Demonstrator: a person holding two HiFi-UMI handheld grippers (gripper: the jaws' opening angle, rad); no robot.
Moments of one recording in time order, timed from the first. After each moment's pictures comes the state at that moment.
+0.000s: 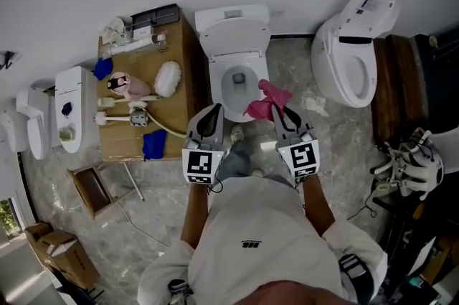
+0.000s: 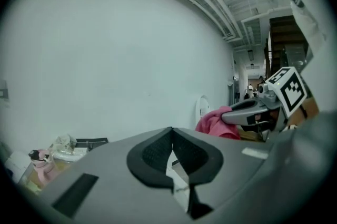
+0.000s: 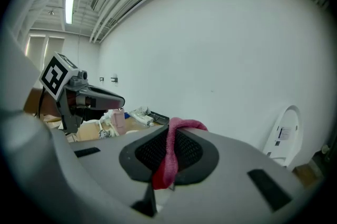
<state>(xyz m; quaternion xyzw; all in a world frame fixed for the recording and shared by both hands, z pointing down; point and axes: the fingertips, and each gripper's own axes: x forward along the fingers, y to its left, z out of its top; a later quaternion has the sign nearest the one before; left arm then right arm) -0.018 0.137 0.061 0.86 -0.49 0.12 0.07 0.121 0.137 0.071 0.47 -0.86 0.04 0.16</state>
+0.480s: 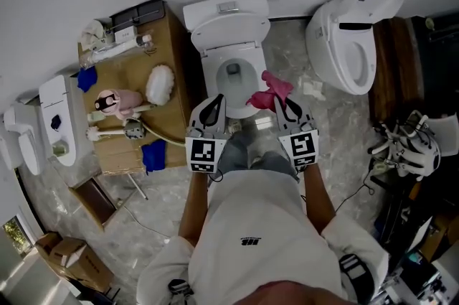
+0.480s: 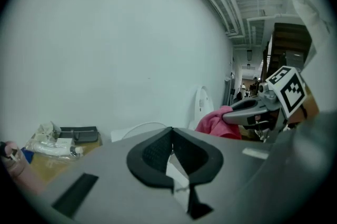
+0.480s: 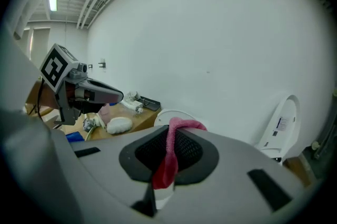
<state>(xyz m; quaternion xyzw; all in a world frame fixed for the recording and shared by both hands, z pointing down) -0.034 0.038 0.139 0.87 -0.45 0.14 0.13 0.110 0.052 0.147 0.50 -0.83 0.08 0.23</state>
